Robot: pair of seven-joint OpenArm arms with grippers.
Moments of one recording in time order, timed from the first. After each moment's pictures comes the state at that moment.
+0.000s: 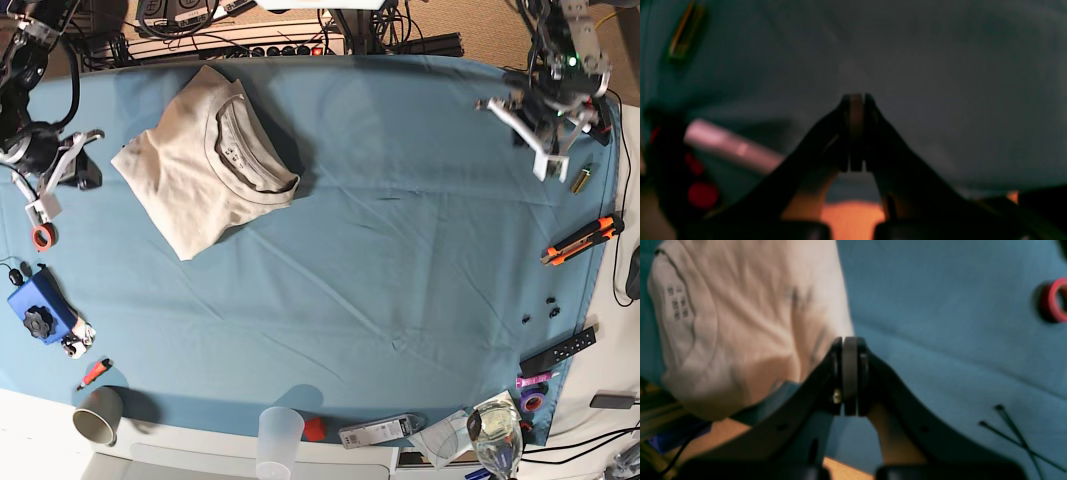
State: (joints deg) left arm 29.0 -7.8 -20.6 122.1 -18.5 -12.4 63.6; right arm -15.5 33.2 37.6 103.6 56.3 39.0 -79.0
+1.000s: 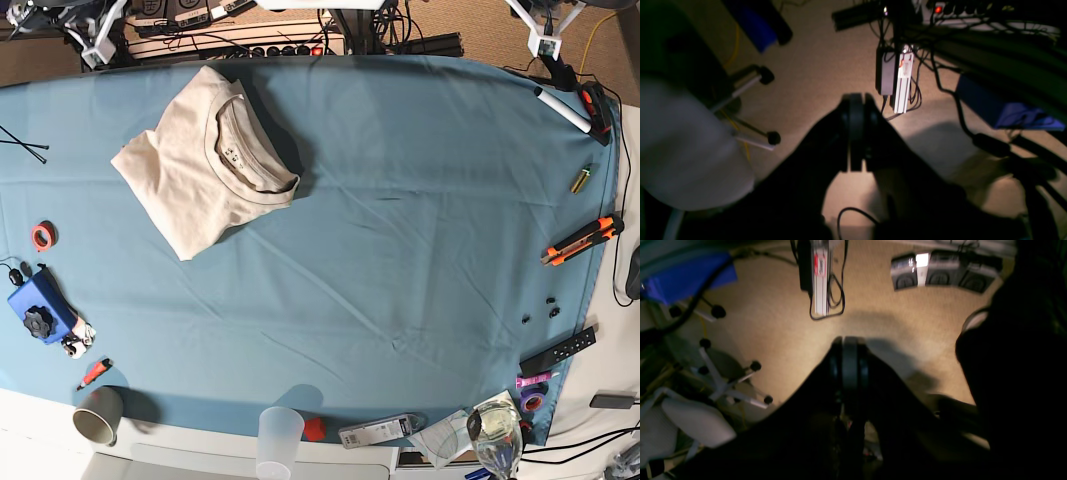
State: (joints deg) left arm 58.4 -7.5 -21.1 124.7 -19.4 -12.5 58.7; right arm -50.1 23.2 37.6 103.6 48.9 39.8 -78.4
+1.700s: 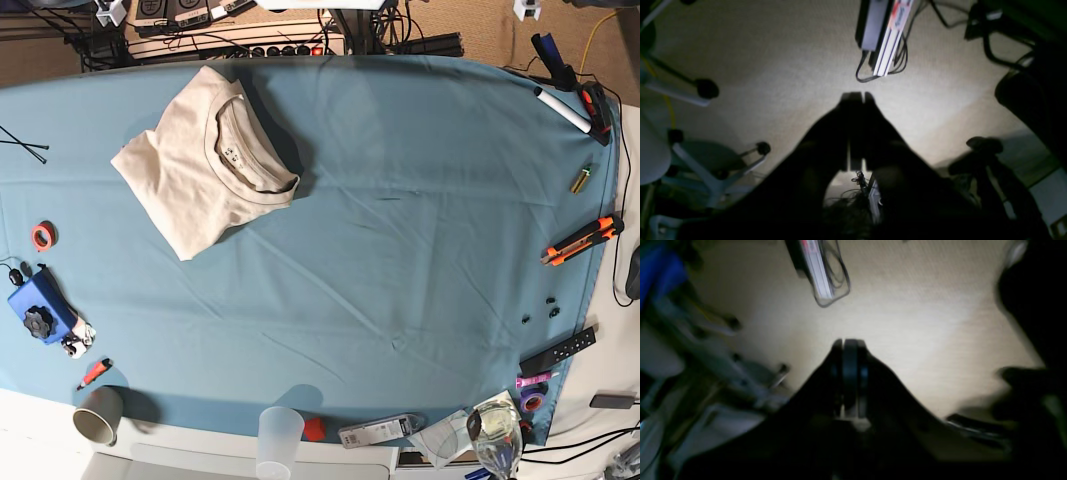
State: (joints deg) left arm 42.3 -7.2 -21.1 76.5 -16.9 -20.0 43.7; right arm -42.2 16.8 37.7 77.5 35.3 39.9 -68.9
